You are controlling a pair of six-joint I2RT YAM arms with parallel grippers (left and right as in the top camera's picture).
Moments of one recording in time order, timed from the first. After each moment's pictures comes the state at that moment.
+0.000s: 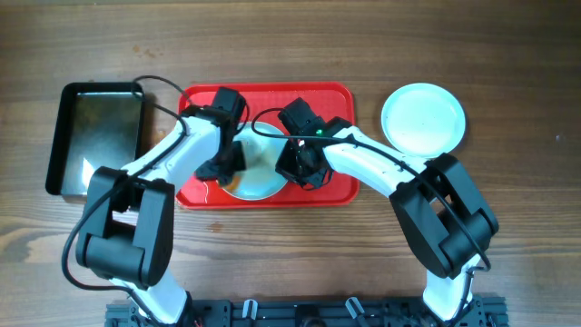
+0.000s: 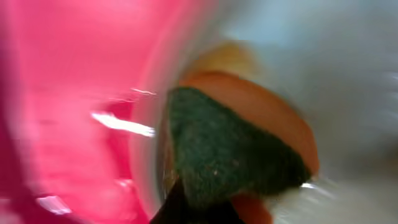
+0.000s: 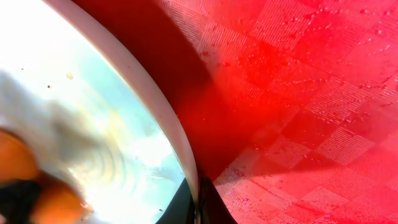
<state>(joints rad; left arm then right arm) -0.29 1.84 1.13 -0.87 -0.11 -0.49 0.66 1.99 1.26 -0.62 -0.27 1.07</state>
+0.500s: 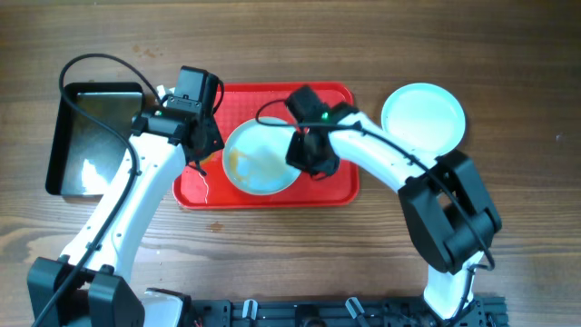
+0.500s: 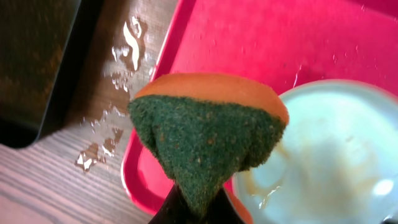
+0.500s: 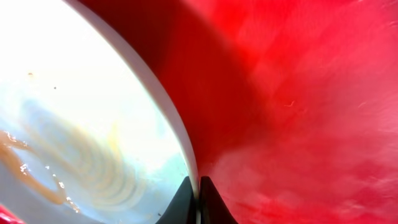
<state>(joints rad) -0.25 1.52 1.21 -0.98 -0.24 -0.58 0.60 1.99 1.40 -0.82 -0.17 0.89</state>
